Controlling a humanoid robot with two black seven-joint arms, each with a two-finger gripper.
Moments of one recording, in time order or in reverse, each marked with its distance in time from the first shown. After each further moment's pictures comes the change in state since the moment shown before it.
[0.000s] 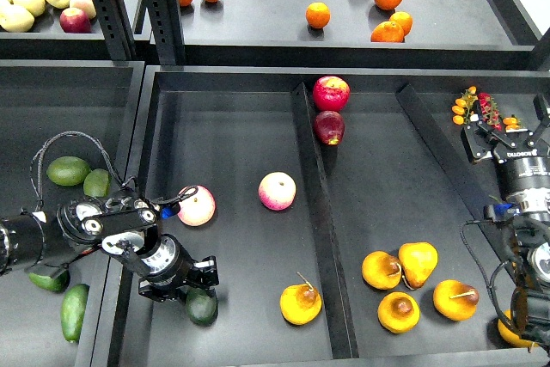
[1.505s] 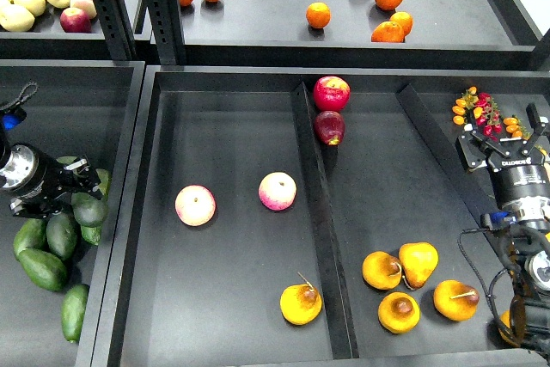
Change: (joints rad) left arm -0.121 0.589 -0.047 -0.101 -0.148 0.000 0.000; right arm -0.025 -0.006 -0.018 0.019 -0.002 0.000 -0.008
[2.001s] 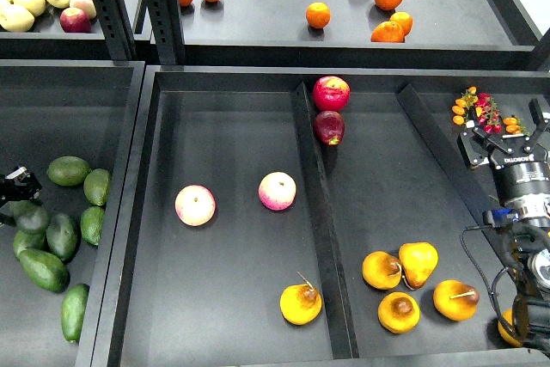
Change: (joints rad) left arm 0.090 -0.011 -0.032 0.159 -0.009 0.000 0.000; right arm 0.000 0.000 0.000 0.010 0.000 0.000 0.004
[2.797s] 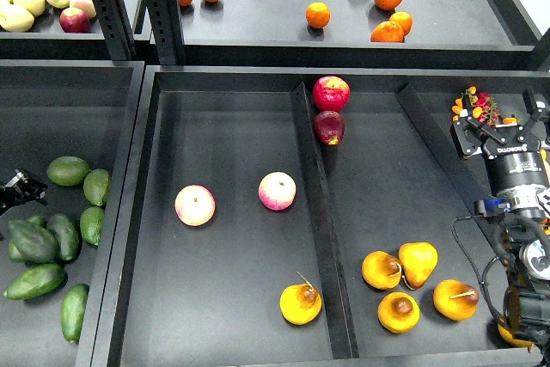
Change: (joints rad) left arm 0.016 -0.007 0.001 -0.001 0.011 0.000 0.000; right arm 0.027 0.024 -0.014 0.036 0.002 0.000 -0.001
